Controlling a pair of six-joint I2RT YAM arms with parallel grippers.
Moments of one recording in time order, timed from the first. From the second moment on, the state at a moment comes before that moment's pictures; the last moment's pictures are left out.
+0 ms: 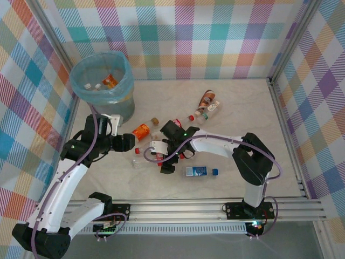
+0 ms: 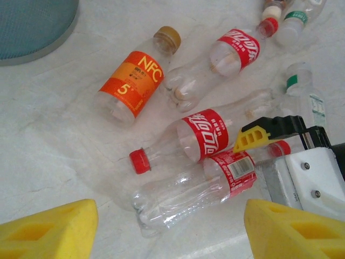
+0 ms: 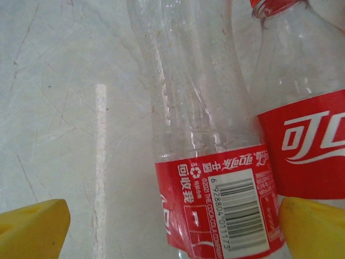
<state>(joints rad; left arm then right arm) -0.29 0.91 1.01 -0.95 0.14 -0.21 0.93 1.83 1.26 -0.56 -0.35 -0.56</state>
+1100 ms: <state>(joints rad) -0.29 0.85 0.96 -0.95 0.05 -0.27 0.97 1.94 1.26 -0.53 -0.31 -0.58</state>
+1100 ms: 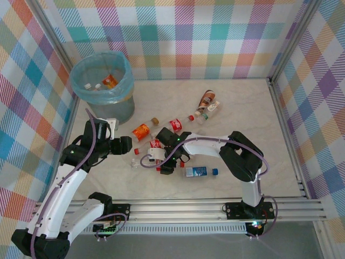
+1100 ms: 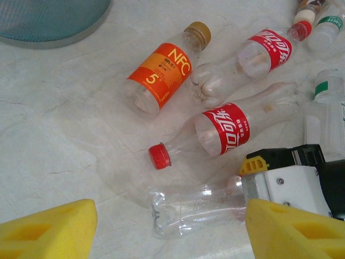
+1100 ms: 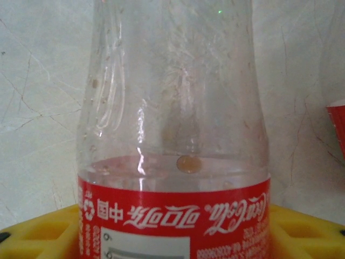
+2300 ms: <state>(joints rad) -0.29 1.02 1.25 -0.74 0.43 -0.48 0.77 1.43 1.12 -0.26 -0.62 -0.26</state>
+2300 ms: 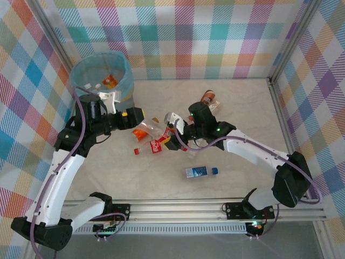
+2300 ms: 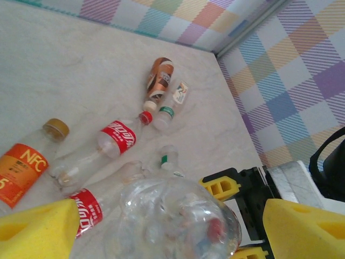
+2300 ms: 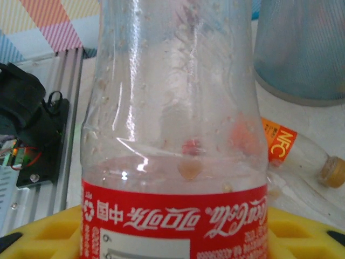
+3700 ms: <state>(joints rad) -0.29 1.02 1.18 -0.64 0.57 -0.63 0.77 1.42 1.08 -0.12 -0.68 -0.13</state>
